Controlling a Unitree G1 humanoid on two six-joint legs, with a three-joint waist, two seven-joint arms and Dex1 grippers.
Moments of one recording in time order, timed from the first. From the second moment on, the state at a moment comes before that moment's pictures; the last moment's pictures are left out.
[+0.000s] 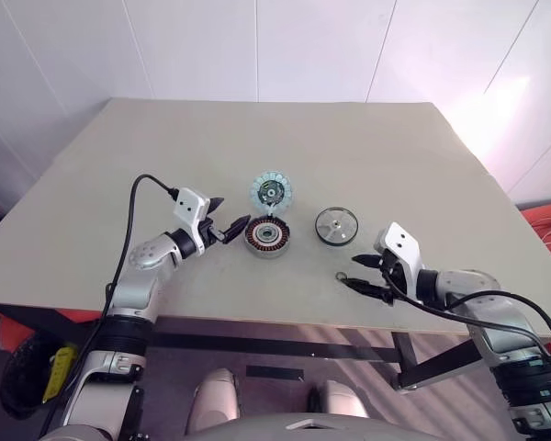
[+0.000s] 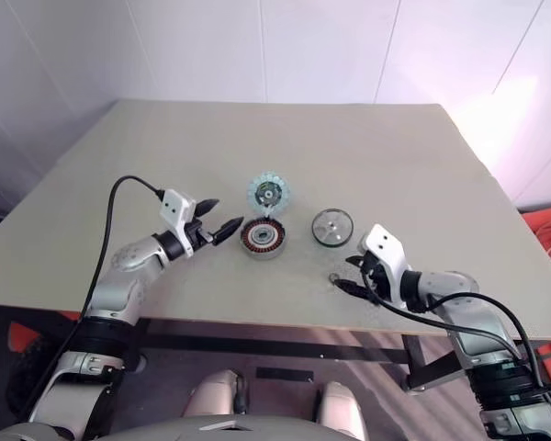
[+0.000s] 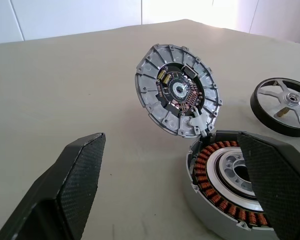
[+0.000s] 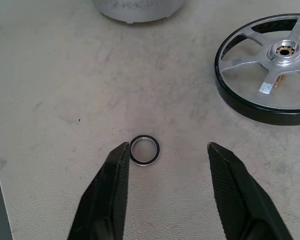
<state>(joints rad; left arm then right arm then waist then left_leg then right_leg) -0.36 0.30 0.01 0.22 -0.27 0.16 -0.68 -0.09 -0.68 0.05 -0.08 0.23 0.37 0.96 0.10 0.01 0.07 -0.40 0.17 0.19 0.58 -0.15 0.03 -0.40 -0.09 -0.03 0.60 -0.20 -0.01</state>
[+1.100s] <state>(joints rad) -0.35 0.32 0.02 0.21 -0.27 0.16 -0.67 -0.13 -0.64 0.10 0.00 0.22 0.32 0.99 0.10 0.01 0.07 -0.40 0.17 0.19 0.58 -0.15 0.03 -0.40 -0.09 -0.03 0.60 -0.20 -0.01</state>
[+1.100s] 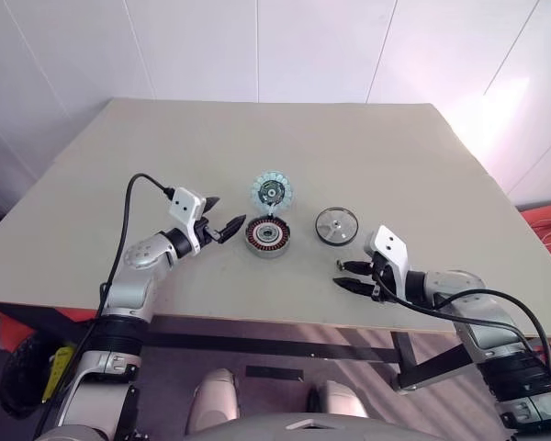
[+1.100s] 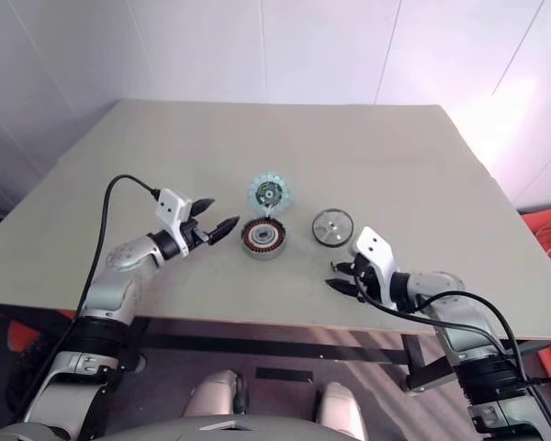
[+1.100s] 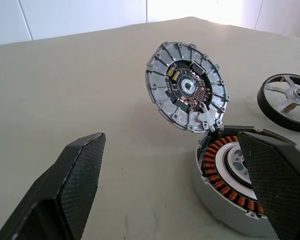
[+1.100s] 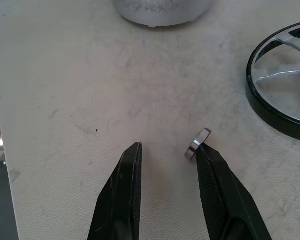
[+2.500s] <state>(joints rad) -0.36 0.32 0.01 0.21 -0.27 0.16 -0.67 -0.18 -0.60 0.09 -0.02 0.23 0.32 0.92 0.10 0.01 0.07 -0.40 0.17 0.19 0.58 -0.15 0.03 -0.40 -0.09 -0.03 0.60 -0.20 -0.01</state>
